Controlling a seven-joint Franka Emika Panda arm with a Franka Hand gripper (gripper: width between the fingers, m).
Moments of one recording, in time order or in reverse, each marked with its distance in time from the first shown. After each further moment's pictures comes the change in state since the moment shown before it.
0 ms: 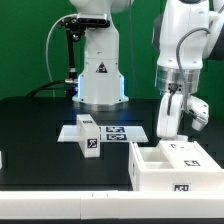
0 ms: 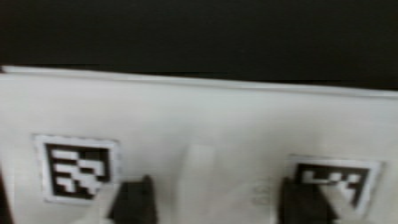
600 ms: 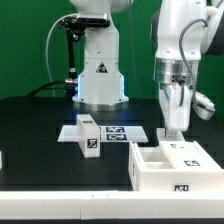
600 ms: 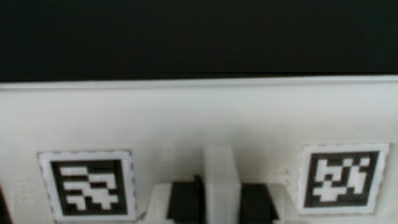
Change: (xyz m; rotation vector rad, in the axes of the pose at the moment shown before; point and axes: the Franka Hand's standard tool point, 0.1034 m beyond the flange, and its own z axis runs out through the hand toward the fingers) arm 0.008 -0.007 -0.020 0.093 -0.018 -0.438
